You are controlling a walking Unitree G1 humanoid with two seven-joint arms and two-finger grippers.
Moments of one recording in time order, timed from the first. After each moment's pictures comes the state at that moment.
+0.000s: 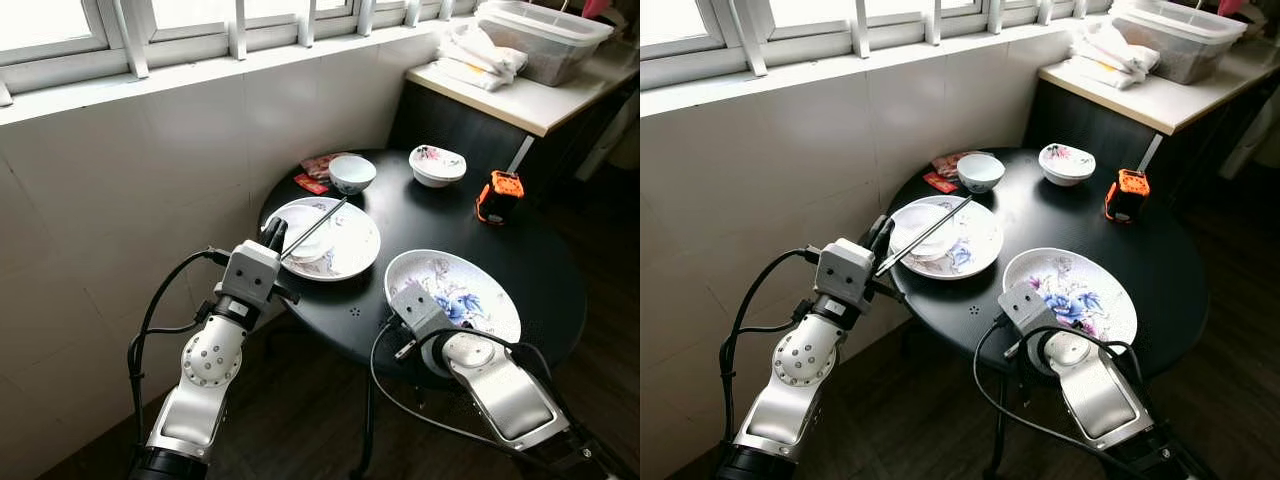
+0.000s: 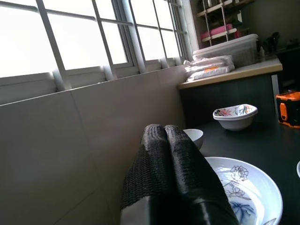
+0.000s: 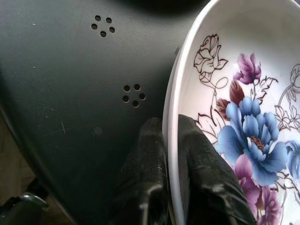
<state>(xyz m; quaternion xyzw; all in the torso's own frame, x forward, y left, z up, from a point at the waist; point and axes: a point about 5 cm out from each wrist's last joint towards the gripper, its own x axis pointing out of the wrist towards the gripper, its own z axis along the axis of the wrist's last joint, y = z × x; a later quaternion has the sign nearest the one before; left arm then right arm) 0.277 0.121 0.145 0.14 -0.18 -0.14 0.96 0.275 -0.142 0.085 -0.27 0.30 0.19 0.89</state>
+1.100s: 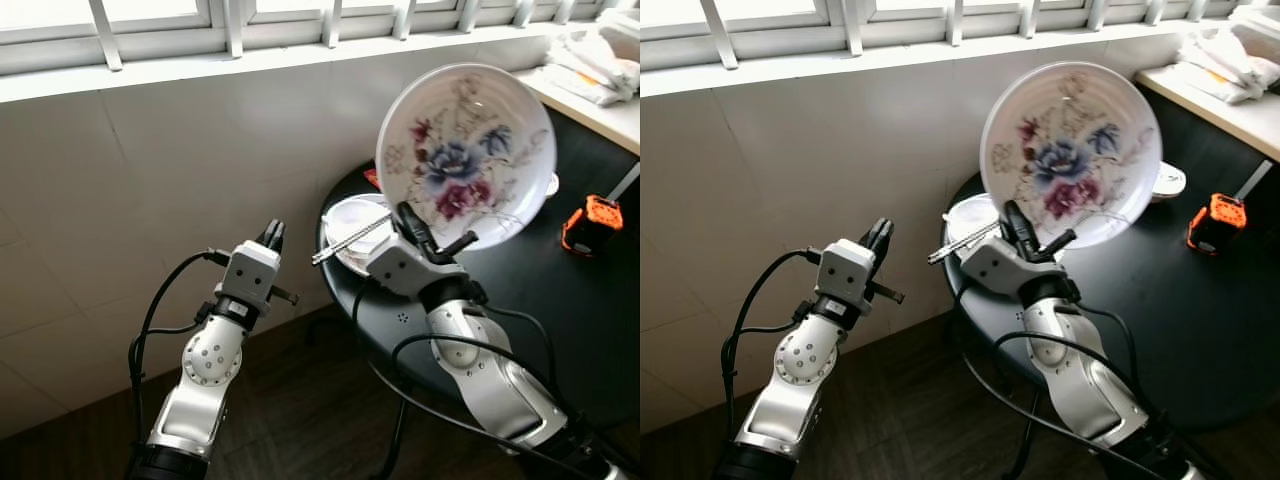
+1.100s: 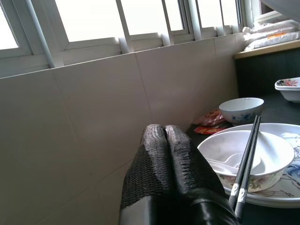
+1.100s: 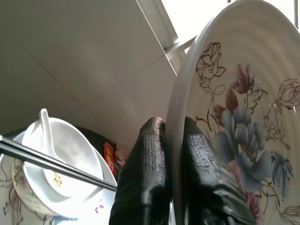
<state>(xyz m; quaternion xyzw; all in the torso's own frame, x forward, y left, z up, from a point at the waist) 0.280 0.123 0.141 0.15 -0.16 -0.14 0.97 0.284 -0.106 0.175 -0.45 -0.19 0.07 0.87</state>
